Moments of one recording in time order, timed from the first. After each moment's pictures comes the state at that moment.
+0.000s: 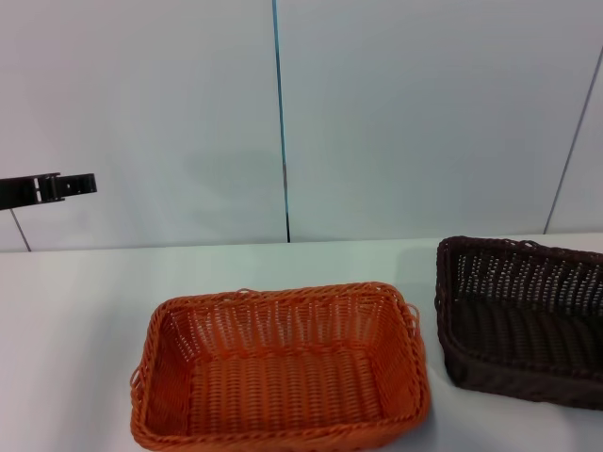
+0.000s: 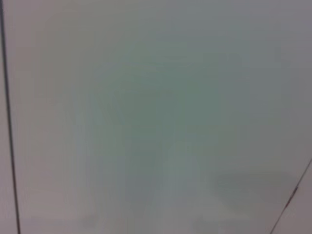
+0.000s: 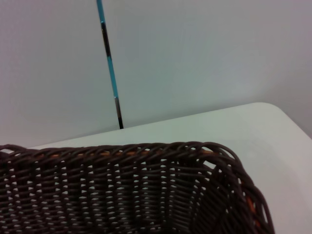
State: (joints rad) left arm -0.55 -2.14 -2.25 -1.46 2.62 -1.03 0.37; right arm 0.32 1.98 1.67 0.96 -2.93 0.31 -2.83
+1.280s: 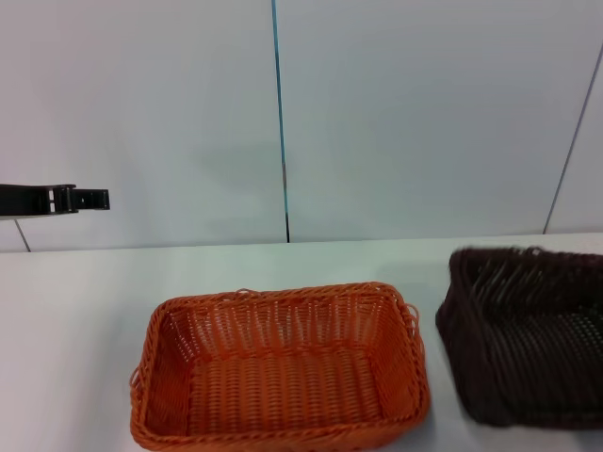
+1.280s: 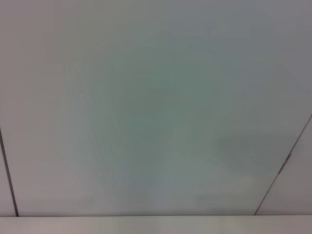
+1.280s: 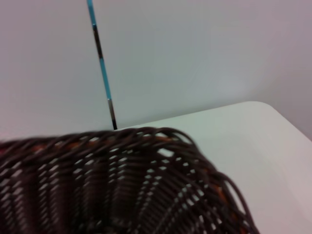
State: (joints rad) left arm -0.62 -2.12 -2.25 -1.46 2.72 -1.17 0.30; right arm 0.28 2.00 1.66 0.88 -2.93 0.16 -2.83
